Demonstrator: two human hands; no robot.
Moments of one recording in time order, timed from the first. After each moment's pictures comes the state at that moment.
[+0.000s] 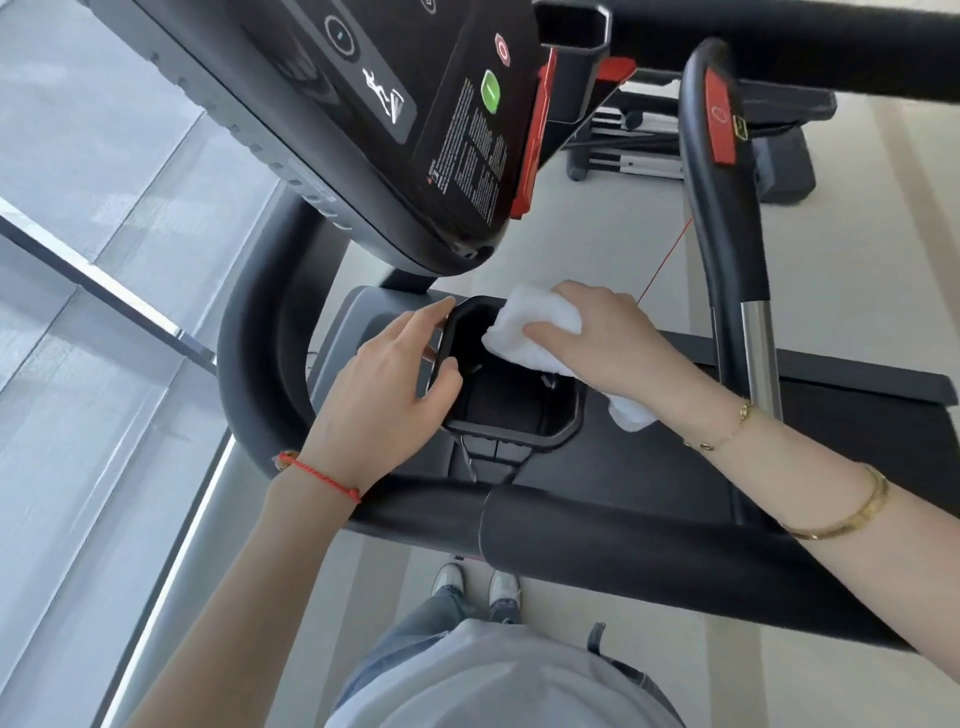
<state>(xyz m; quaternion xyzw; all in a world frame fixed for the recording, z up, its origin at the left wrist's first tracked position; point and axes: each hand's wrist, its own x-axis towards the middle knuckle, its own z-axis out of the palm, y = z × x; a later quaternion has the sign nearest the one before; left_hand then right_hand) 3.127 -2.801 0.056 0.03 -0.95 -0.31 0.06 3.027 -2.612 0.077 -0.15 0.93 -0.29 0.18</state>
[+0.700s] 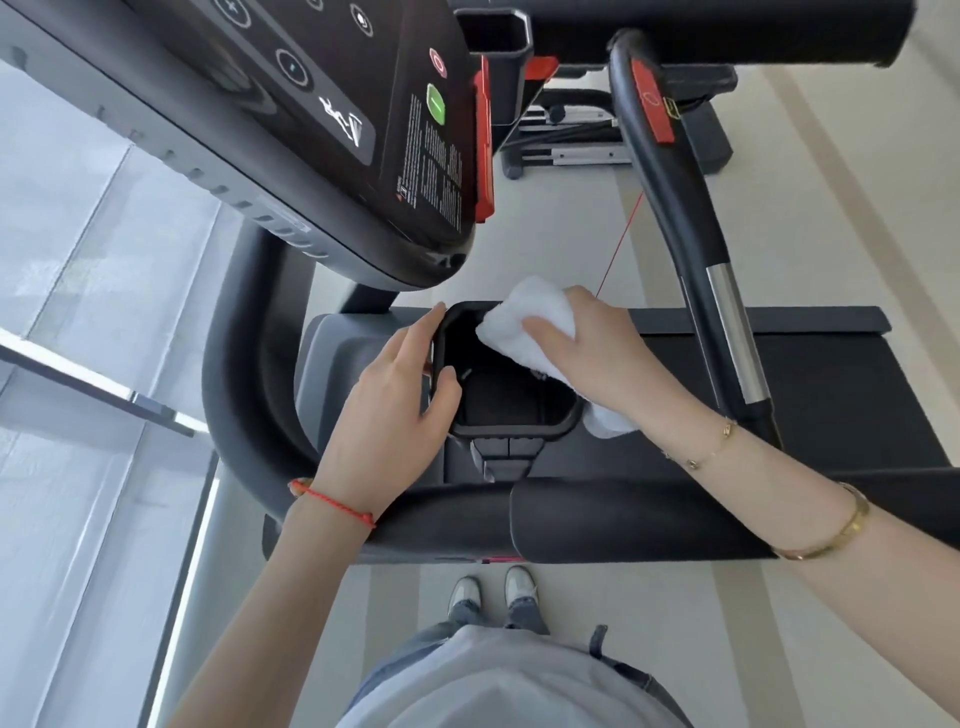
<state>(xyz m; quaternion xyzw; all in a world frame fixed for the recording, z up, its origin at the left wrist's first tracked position) 3.122 -2.810 0.043 -0.02 -0.93 -0.35 0.05 3.056 -2.620 0.071 -0.01 0.93 -0.34 0.13</state>
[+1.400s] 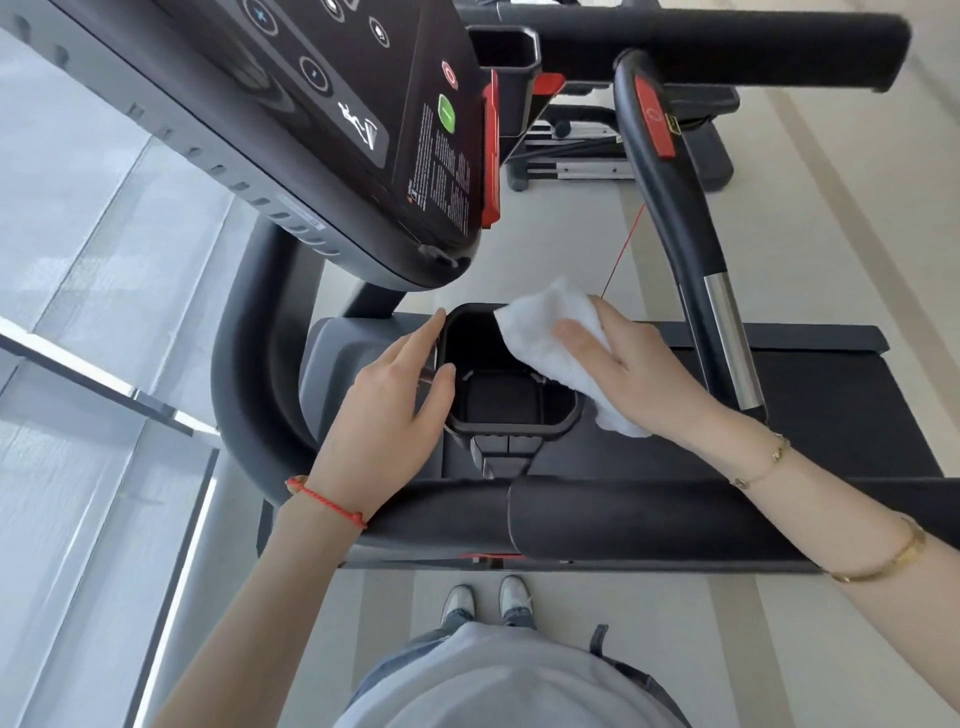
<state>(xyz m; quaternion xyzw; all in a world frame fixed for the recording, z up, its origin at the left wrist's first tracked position) 3.128 -2.814 0.048 -0.04 -0.92 -0.38 0.06 3.070 -2.586 0.071 -0.13 0.89 -0.41 0.11</state>
